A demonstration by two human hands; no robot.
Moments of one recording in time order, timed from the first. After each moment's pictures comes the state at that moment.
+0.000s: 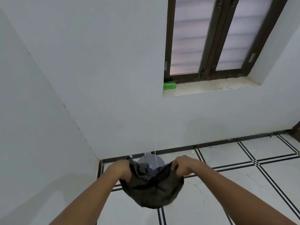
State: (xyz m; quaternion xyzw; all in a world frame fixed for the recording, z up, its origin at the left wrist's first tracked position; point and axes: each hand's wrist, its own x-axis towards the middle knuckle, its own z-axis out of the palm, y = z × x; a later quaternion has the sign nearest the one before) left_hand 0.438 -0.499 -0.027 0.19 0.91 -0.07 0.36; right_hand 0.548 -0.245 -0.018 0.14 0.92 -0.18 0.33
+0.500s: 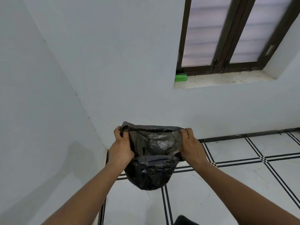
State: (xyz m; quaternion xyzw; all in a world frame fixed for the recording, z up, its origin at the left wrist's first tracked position) left_hand 0.437 -0.550 -0.021 0.15 0.98 0.14 0.00; right_hand 0.544 -0.286 -0.034 0.15 0.98 -0.09 -0.11
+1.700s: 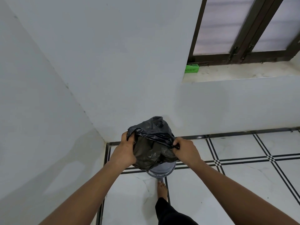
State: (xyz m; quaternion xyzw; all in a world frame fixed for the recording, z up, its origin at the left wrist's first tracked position) left_hand 0.348 -0.523 -0.064 0.17 0.95 0.17 0.18; right_hand 0.434 -0.269 -0.087 0.22 0.92 -0.30 0.06
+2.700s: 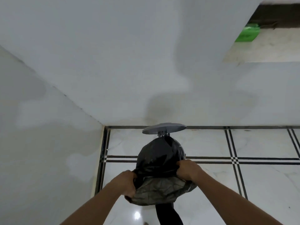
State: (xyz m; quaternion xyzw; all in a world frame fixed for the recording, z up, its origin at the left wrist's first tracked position) left_hand 0.250 -0.505 -0.297 0.14 0.82 0.05 0.55; right_hand 0.288 -0.229 -0.289 0.16 0.85 -0.19 0.47
